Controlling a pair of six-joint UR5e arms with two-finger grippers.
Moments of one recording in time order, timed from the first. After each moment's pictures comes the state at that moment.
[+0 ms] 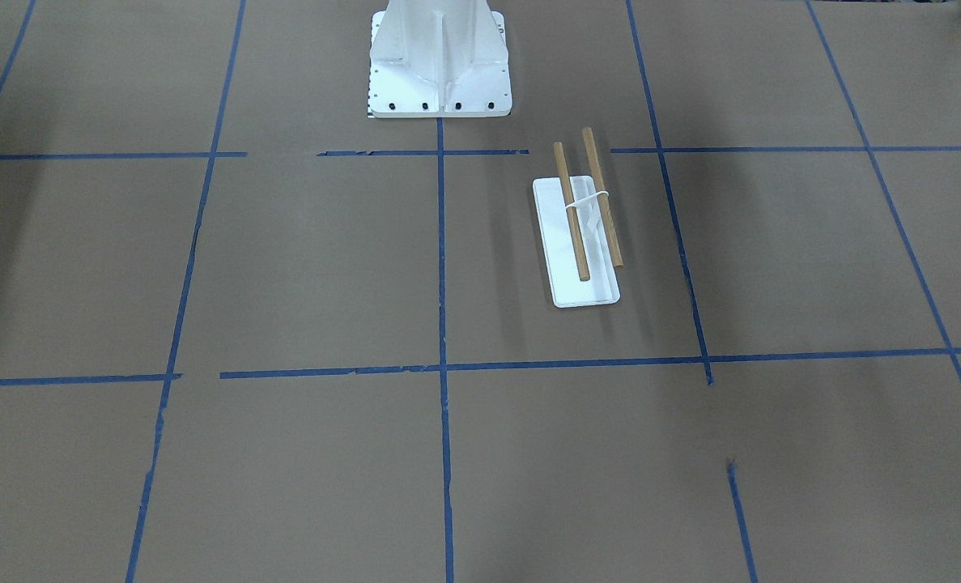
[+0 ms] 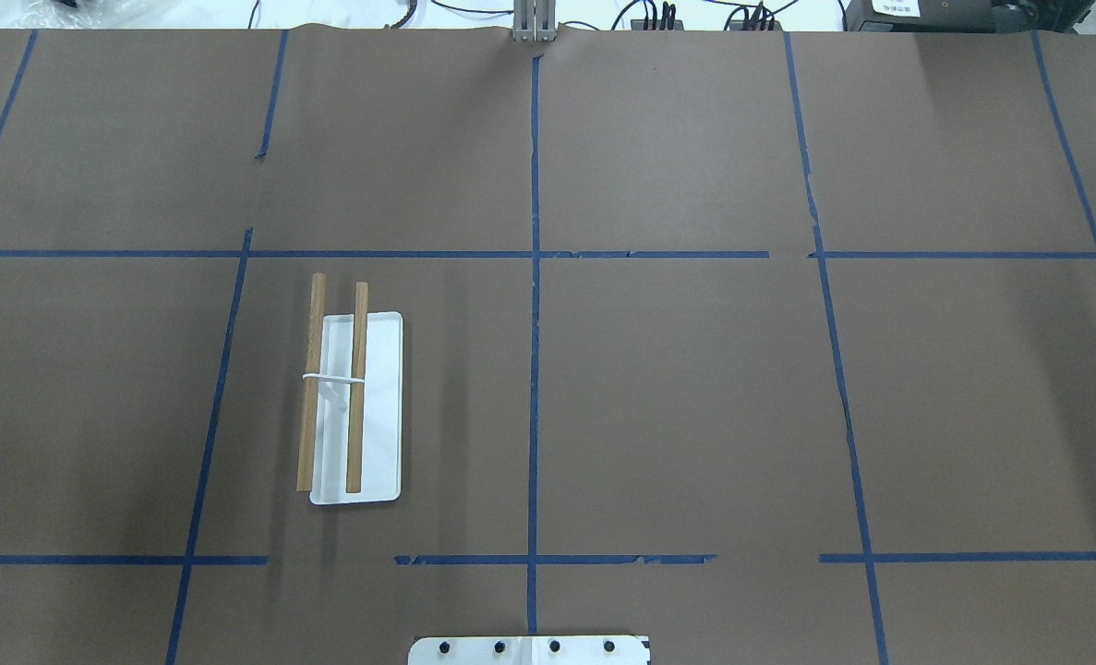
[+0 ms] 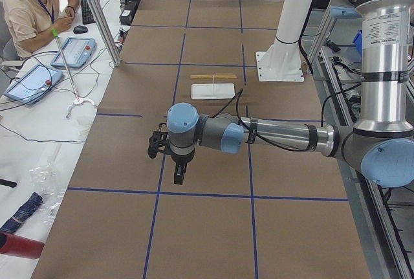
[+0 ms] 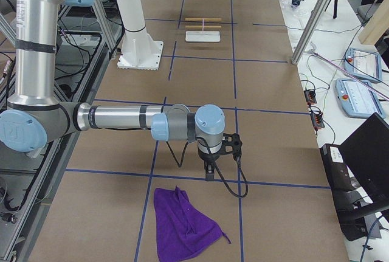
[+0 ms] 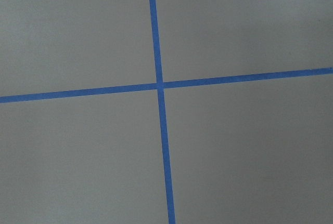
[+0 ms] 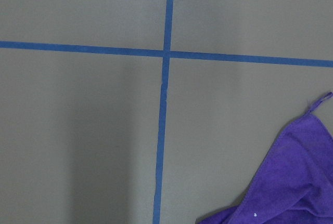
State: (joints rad) left arm -1.51 -1.48 -1.76 -1.69 -2.33 -0.10; right arm 1.58 -1.69 1.75 -1.55 2.32 -0.01
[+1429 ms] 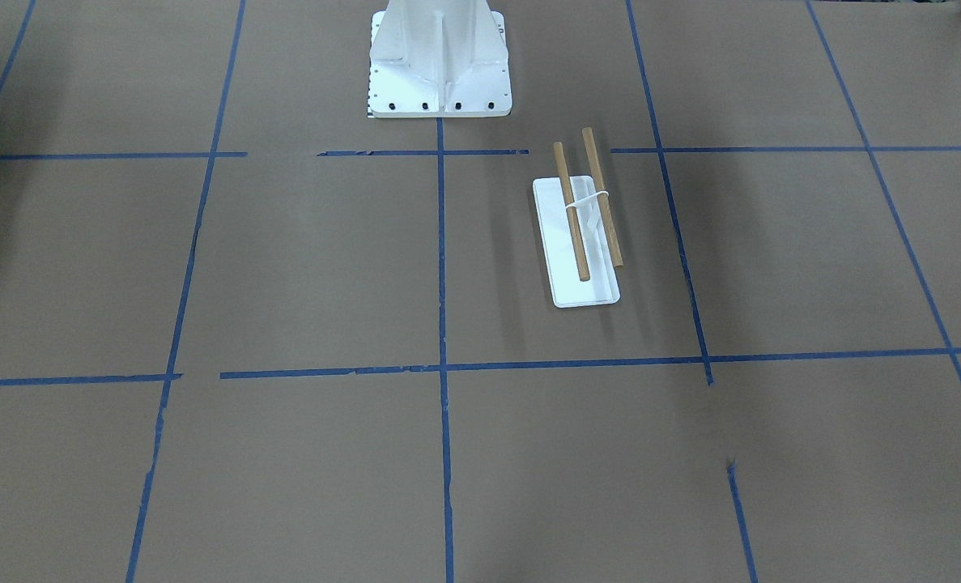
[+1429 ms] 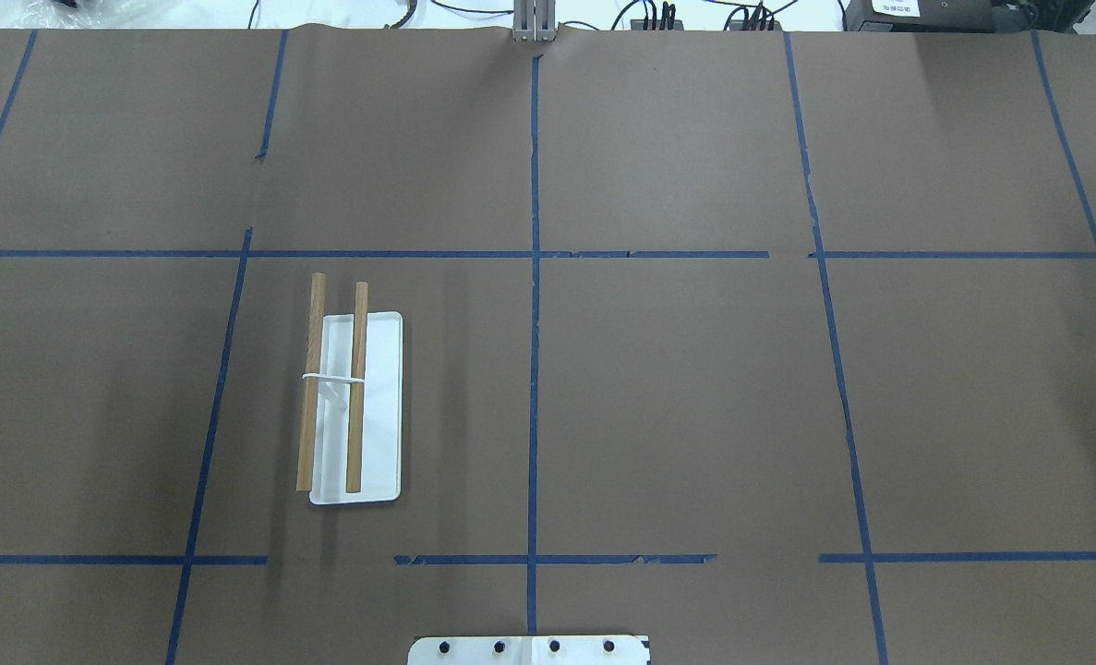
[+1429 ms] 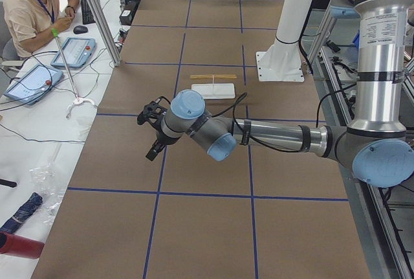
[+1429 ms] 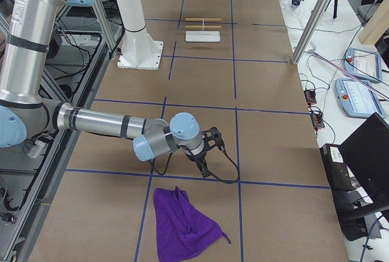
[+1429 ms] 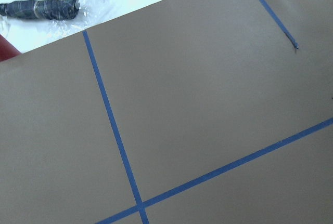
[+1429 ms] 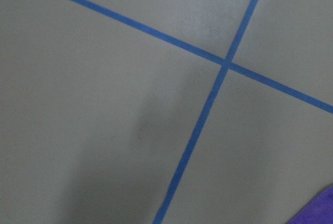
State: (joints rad) left arm -1.51 -1.52 -1.68 -2.26 -2.31 -0.11; right arm 1.46 -1.88 1.67 -0.97 2.31 -0.07
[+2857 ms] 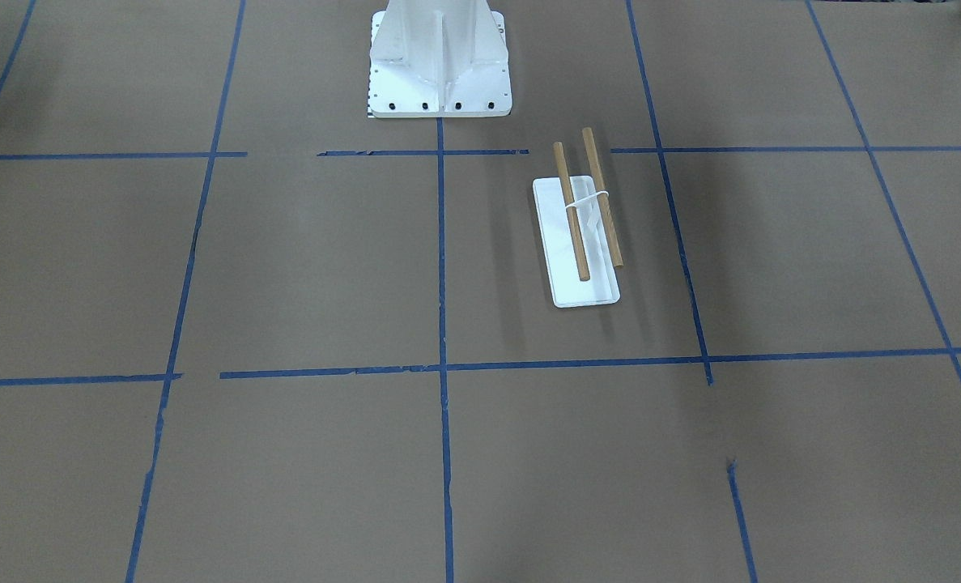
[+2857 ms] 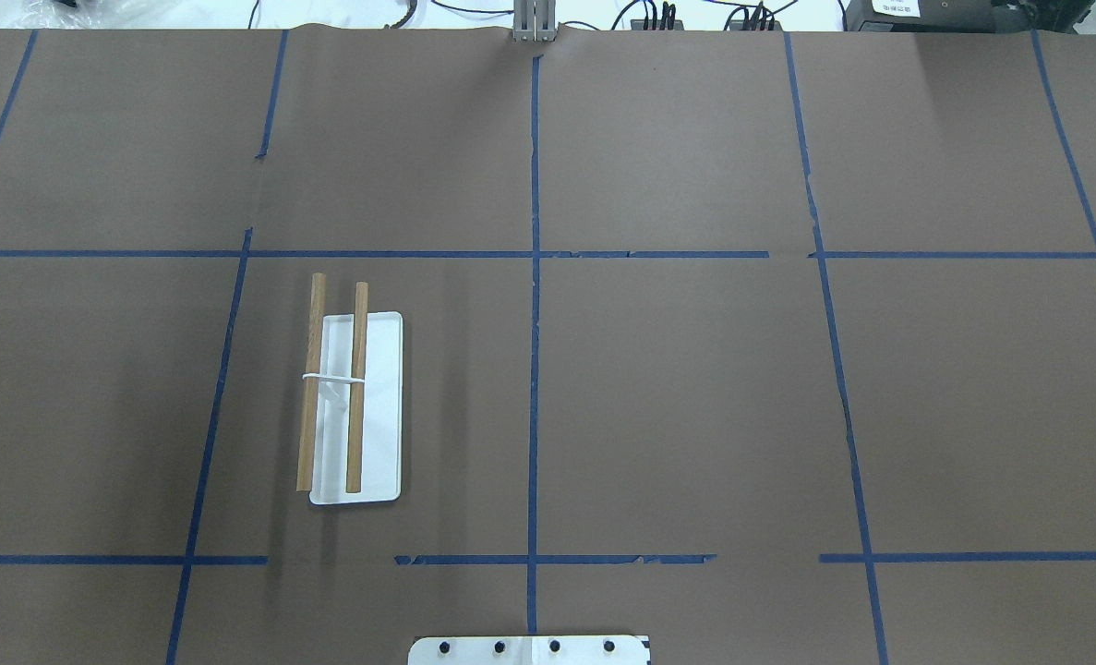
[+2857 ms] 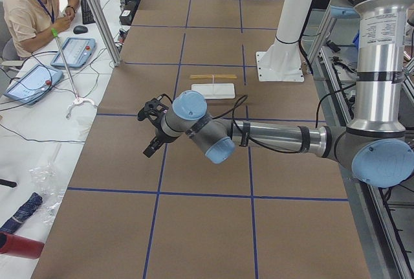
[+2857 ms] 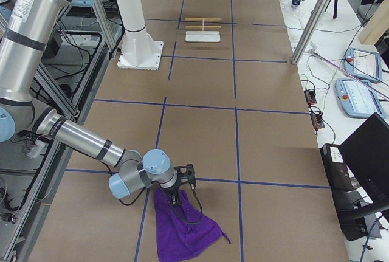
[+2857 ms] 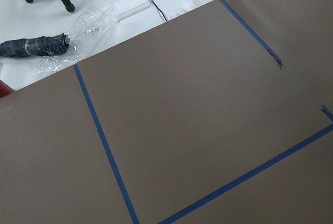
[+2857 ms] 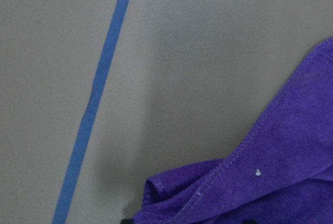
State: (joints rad) left arm -1.51 -1.53 -1.68 -2.32 -2.31 -0.11; right arm 1.30 -1.97 1.41 -0.58 2.17 0.27
